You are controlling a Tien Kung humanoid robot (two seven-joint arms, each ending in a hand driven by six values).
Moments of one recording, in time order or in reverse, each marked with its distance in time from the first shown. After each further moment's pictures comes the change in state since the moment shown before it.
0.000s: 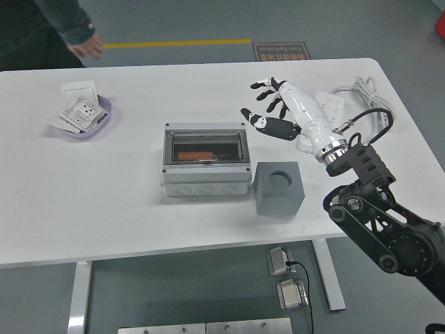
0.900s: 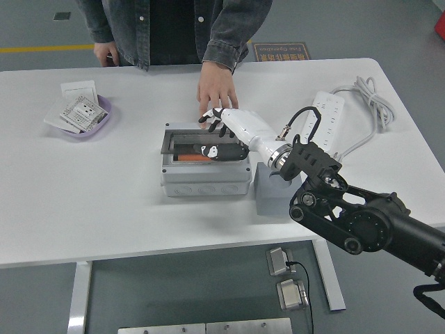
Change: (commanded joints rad) left arm -0.008 -0.001 0.006 0.000 0.002 -0.001 0.004; right arm 0.355 0.037 -0.510 -0.252 0.080 0.065 -0.076
